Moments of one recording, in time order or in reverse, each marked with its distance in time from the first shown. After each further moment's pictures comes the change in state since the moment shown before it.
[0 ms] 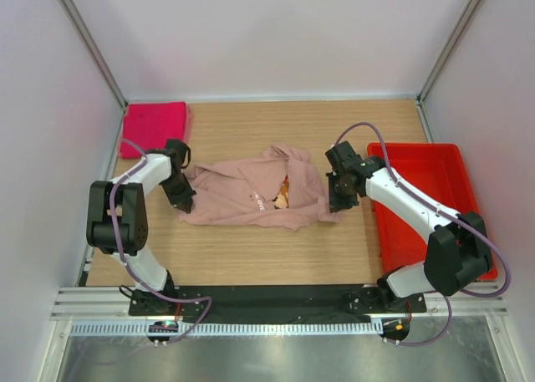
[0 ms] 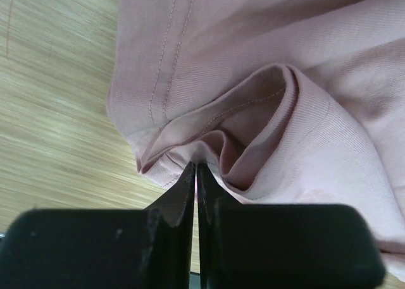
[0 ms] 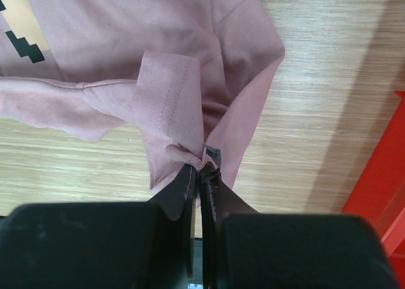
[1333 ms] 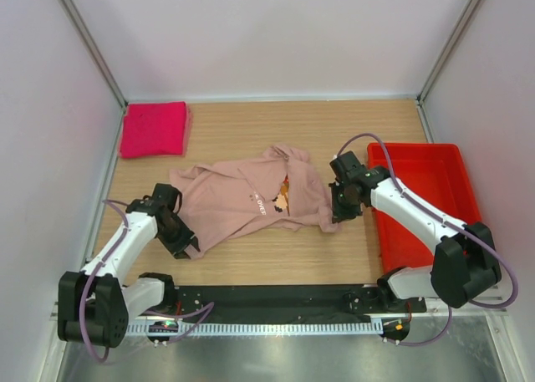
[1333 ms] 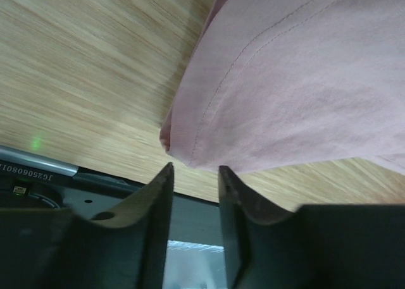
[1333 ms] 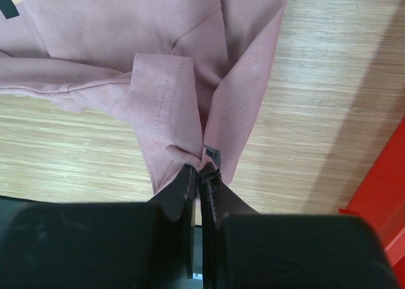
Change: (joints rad) left arm -0.039 -0.620 -0.482 -0.122 0.193 -0.275; right arm -0.001 -0.082 -0.109 0.006 -0.051 -0.008
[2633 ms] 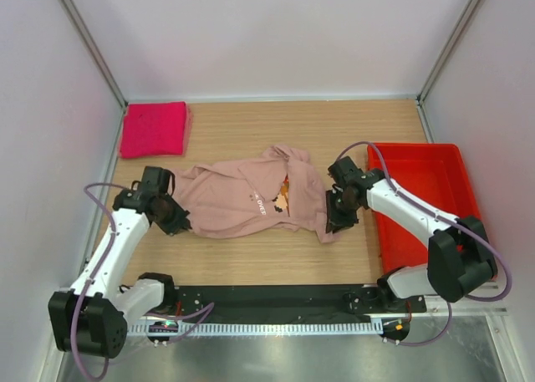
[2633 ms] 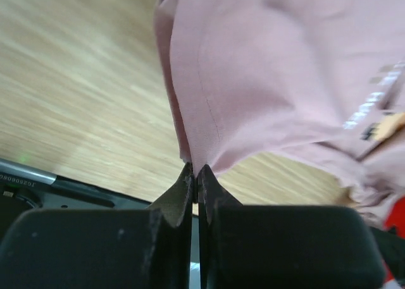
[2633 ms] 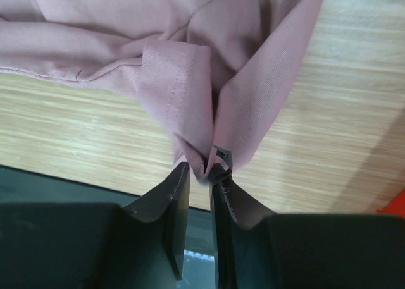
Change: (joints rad) left arm -0.003 -0.060 0.149 -0.021 -0.065 -0.044; right arm 0.000 0.034 -0.042 0.010 -0.118 0.018
